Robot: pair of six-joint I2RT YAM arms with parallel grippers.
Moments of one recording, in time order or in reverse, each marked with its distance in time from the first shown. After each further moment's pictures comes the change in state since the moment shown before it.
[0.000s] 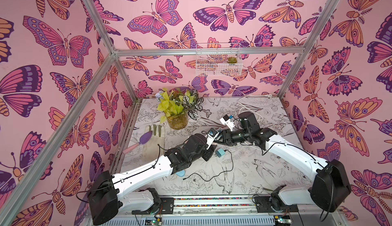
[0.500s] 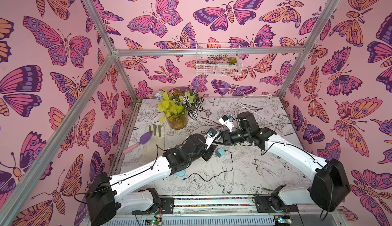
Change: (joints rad) left arm -0.005 -0.021 -0.001 0.004 0.013 -0.010; right arm 0.009 0.005 0.007 -0.001 -0.010 -0.053
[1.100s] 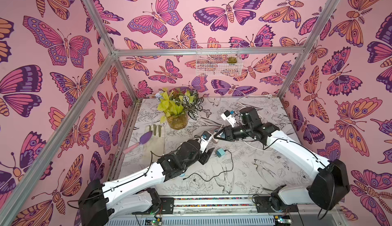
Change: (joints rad) left arm -0.013 -0.129 -0.150 0.079 -0.065 -0.065; right arm -0.056 0.013 0.104 -0.137 0.023 -0.085
